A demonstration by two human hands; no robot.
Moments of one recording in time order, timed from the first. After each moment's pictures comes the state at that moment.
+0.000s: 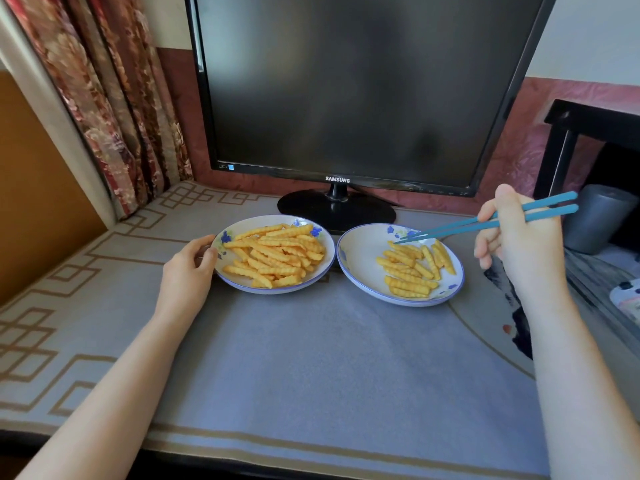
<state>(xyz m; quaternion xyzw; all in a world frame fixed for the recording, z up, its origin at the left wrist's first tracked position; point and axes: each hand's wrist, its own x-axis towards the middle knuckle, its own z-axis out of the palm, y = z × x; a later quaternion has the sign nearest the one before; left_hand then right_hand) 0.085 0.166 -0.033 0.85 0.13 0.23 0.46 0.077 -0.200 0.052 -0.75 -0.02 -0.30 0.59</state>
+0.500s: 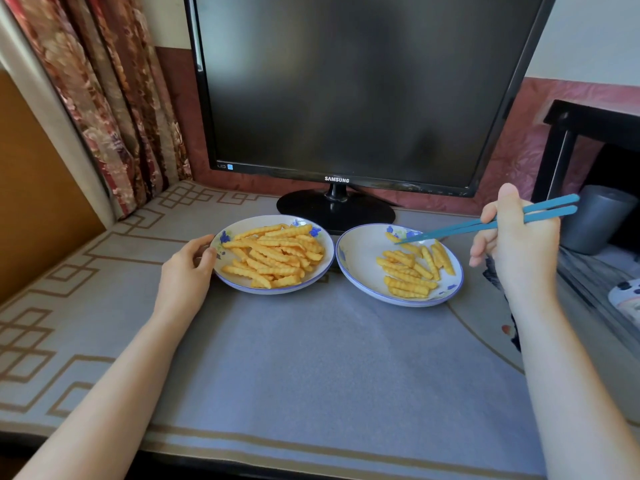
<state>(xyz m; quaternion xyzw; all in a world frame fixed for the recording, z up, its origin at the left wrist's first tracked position) 0.085 0.166 -0.033 0.85 0.13 0.23 0.46 0.075 -0.190 0.048 -0.72 0.02 -0.34 0.60</state>
